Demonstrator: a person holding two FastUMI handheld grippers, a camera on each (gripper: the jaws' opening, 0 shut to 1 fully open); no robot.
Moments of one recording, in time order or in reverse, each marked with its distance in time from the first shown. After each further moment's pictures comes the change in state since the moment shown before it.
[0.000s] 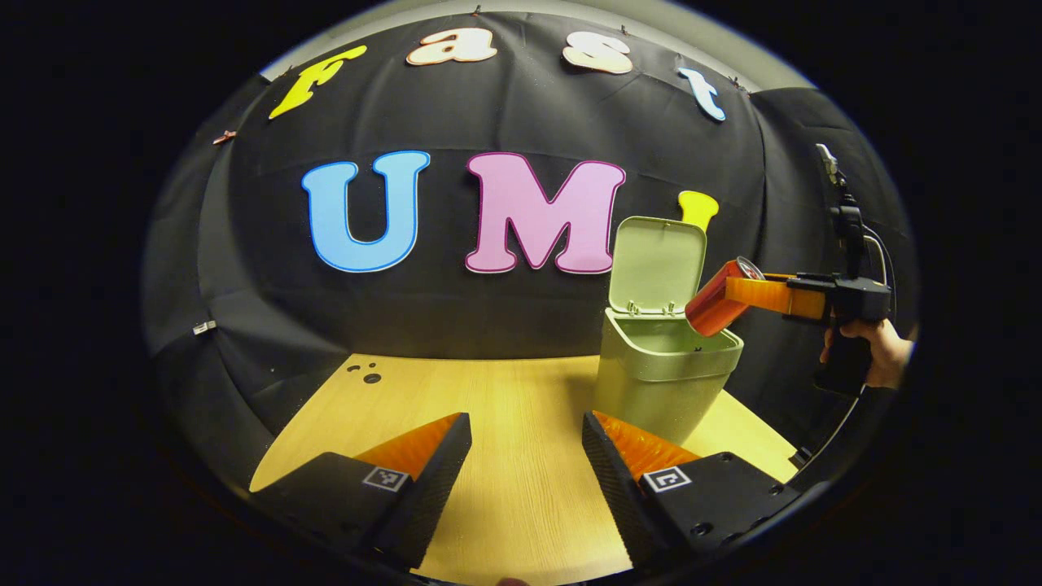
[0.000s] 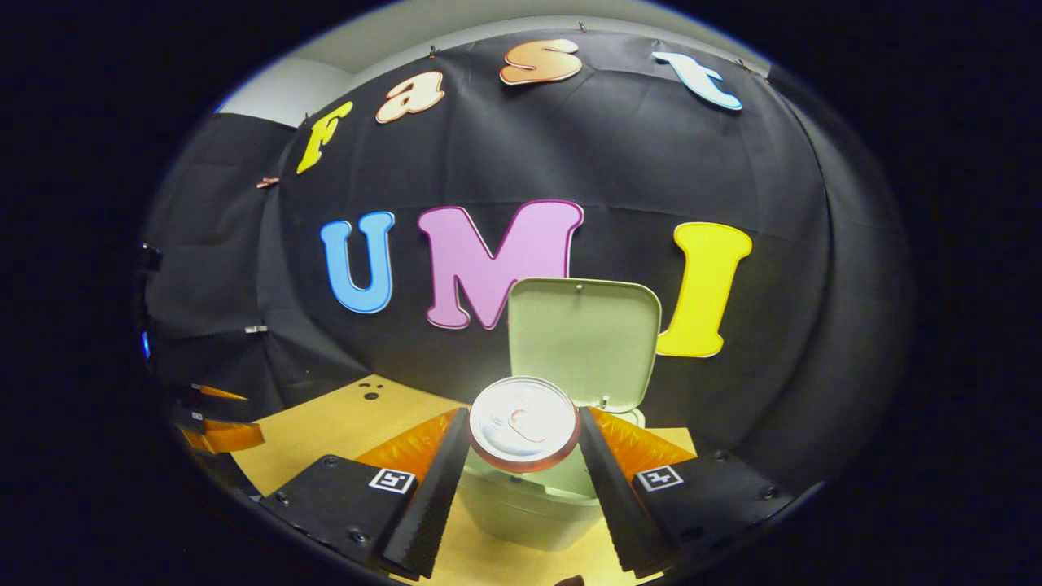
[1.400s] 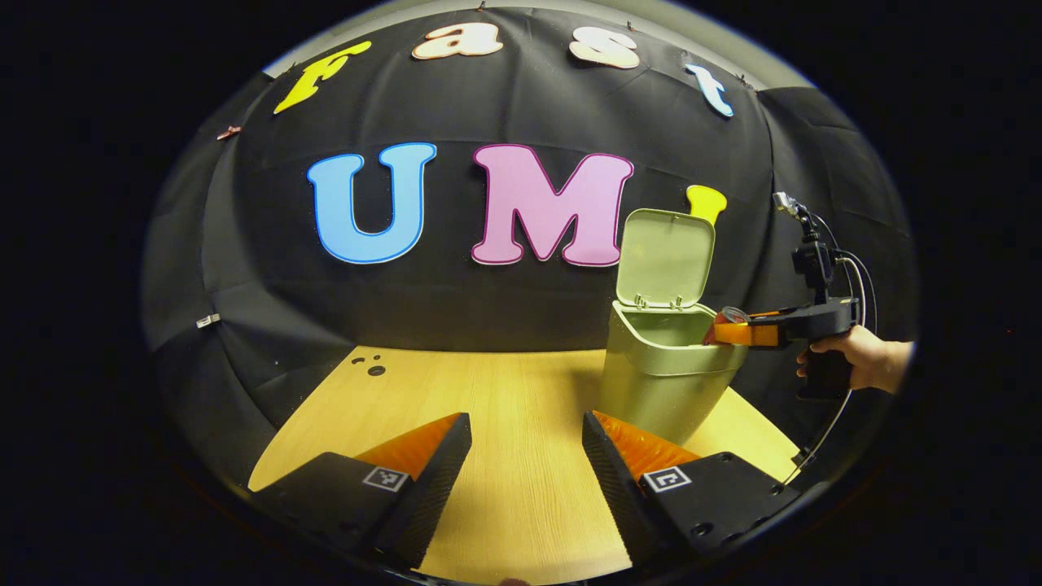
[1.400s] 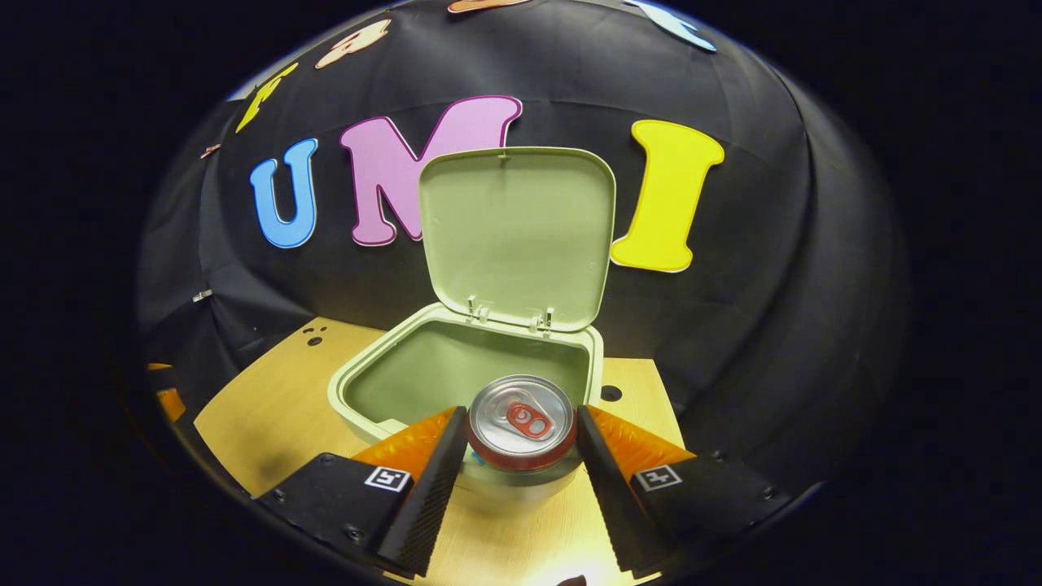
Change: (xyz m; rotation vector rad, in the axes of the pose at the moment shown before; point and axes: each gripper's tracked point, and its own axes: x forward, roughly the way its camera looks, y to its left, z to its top) left arm 0.004 0.002 -0.008 -0.011 0.026 0.021; right arm 0.033 -0.053 -0.090 0.039 0.288 -0.146
